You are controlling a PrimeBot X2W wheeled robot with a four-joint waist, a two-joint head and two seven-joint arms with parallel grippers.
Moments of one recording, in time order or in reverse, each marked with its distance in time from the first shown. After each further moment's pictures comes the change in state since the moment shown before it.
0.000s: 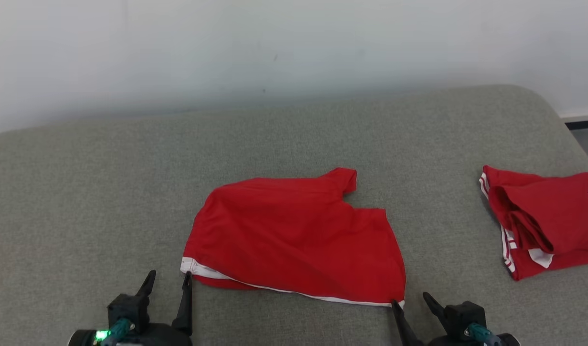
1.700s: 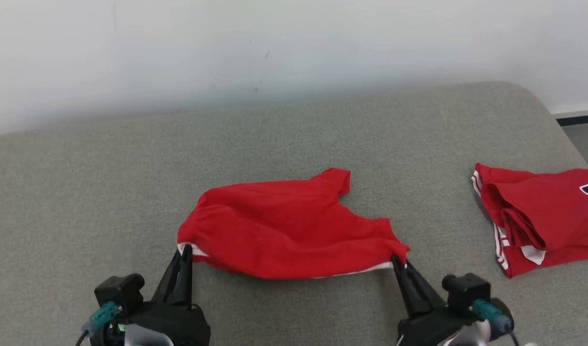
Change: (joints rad) left arm -0.065 -0.021 -0.052 -0.004 -0.296 -0.052 0.000; right arm -0.064 -0.005 0.063 -0.084 0.096 0.000 -0.063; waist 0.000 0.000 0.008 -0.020
